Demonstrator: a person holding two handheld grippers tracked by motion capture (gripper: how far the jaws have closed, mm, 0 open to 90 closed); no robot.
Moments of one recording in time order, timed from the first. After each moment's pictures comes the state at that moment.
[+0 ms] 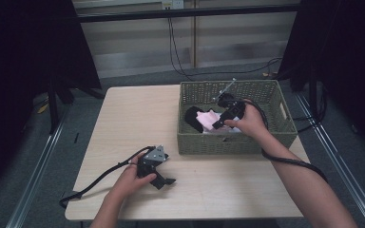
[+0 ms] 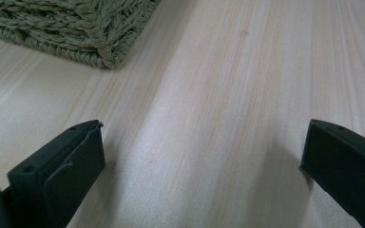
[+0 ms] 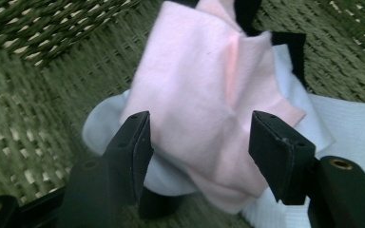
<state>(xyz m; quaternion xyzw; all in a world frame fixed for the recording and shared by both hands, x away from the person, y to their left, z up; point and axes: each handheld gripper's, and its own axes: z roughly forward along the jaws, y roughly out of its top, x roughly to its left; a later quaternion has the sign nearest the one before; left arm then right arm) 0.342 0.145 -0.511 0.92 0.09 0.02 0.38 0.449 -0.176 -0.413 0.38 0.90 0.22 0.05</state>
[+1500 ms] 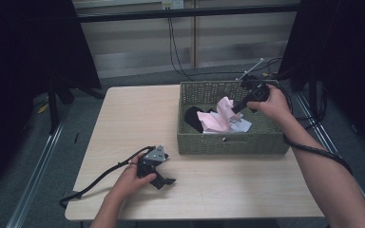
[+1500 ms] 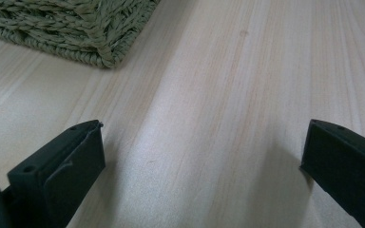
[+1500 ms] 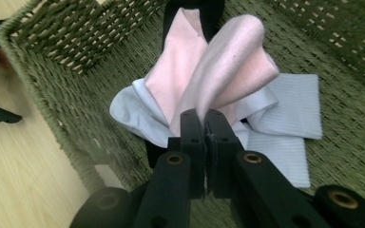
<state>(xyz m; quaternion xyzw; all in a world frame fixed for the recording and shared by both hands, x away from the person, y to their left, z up) 0.343 0.145 -0.511 0.92 0.09 0.02 0.38 0.450 -0.237 -0.352 0.41 0.87 0.26 0.00</state>
